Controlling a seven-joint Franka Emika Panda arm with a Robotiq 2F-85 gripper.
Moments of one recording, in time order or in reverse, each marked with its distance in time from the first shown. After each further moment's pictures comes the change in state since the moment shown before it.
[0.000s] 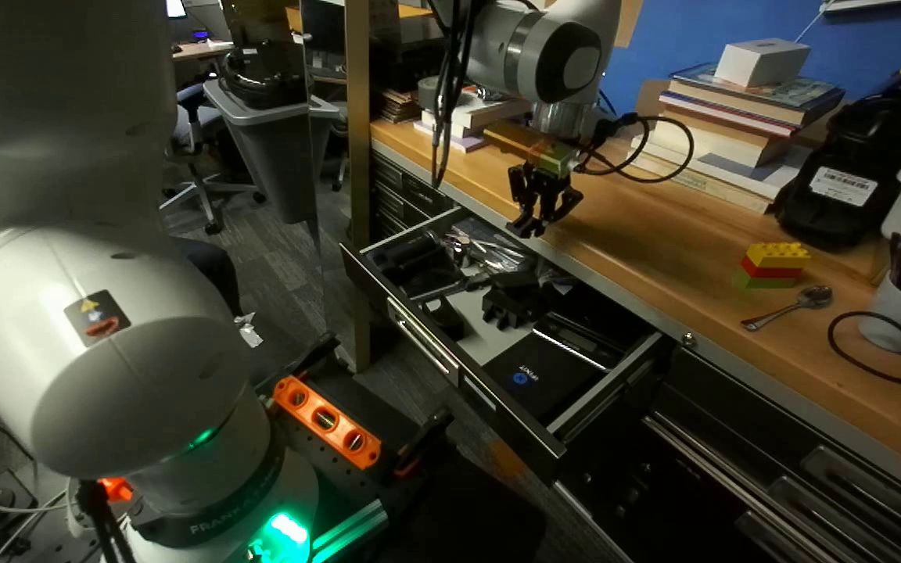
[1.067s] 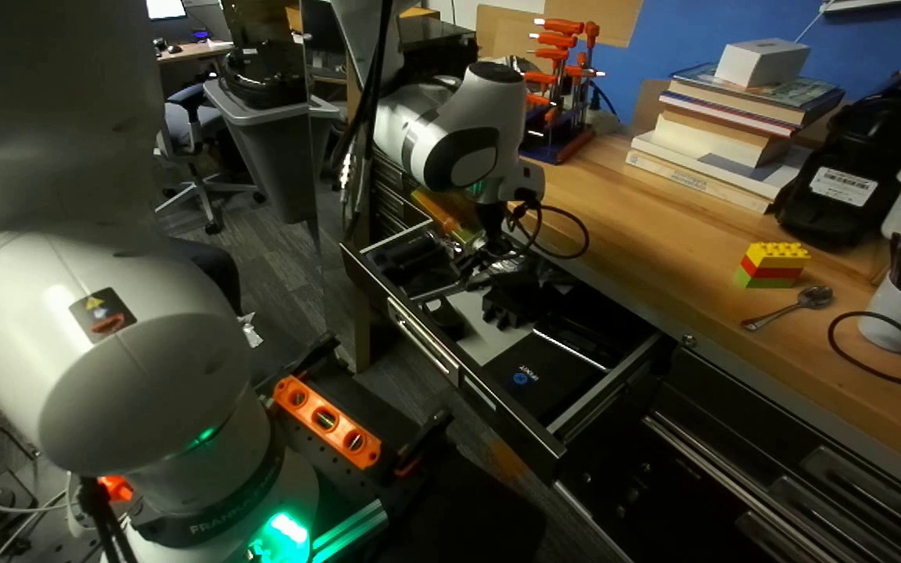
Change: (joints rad) arm 0.023 -0.044 0.122 -0.410 0.249 0.580 -0.018
